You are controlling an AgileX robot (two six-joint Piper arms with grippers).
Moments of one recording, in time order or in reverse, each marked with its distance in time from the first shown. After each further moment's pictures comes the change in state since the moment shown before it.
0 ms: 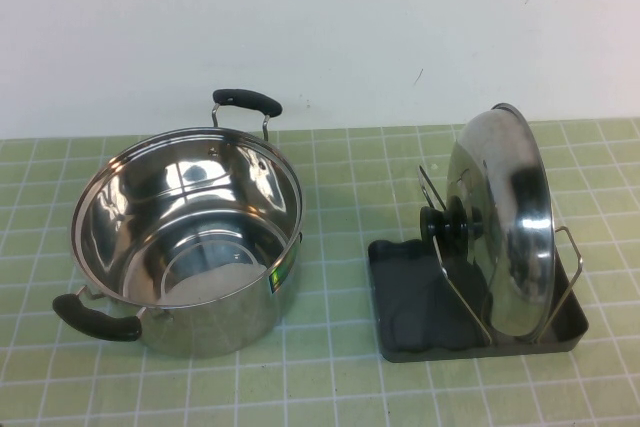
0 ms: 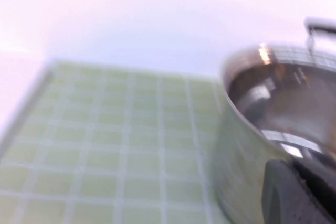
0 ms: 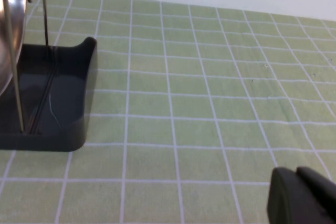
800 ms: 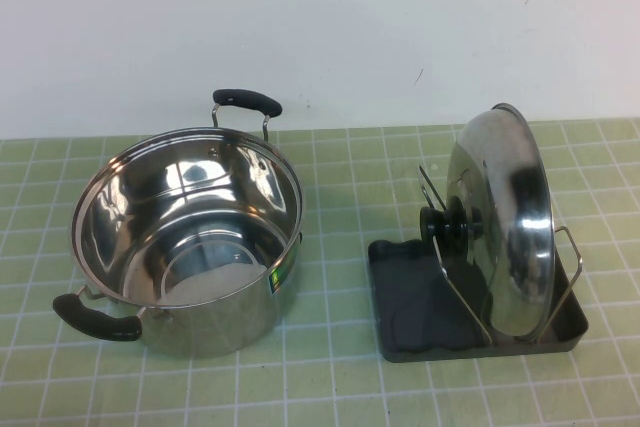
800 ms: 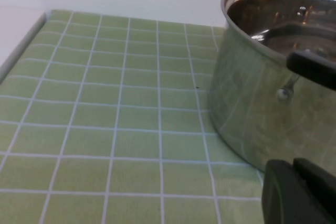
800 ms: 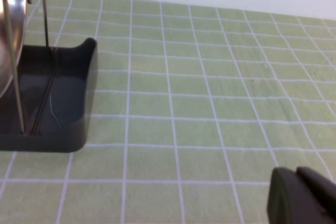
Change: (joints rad) right arm 0.000 0.000 0.000 0.000 0.000 0.006; left arm -0.030 -0.253 0.089 -1.722 0.308 1.728
